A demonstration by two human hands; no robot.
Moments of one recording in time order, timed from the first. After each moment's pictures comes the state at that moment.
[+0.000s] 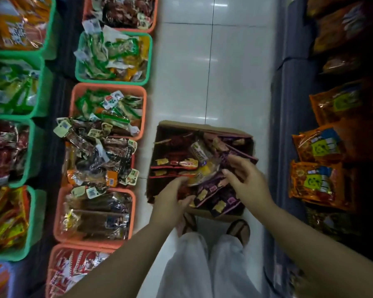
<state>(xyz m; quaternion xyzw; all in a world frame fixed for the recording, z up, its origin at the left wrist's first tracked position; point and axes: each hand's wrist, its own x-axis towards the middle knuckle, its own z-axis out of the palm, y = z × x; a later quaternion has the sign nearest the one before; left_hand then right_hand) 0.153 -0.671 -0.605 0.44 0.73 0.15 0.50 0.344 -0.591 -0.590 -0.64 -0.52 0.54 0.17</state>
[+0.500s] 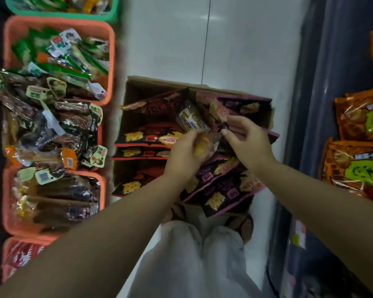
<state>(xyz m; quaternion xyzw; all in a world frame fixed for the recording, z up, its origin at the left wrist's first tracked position) 0.216 -0.610 -0.766 0.46 0.73 0.16 0.48 0.363 -0.554 -0.755 -0.65 -0.52 0.53 0.14</state>
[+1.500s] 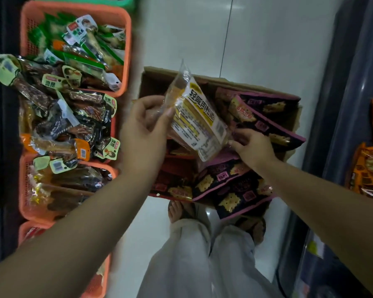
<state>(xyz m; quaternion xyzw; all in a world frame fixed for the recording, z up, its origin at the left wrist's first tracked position) 0.147 -0.600 -0.686 0.26 0.79 0.38 0.40 0.343 -0.562 -0.804 -0.68 -0.53 0.51 -0.02</state>
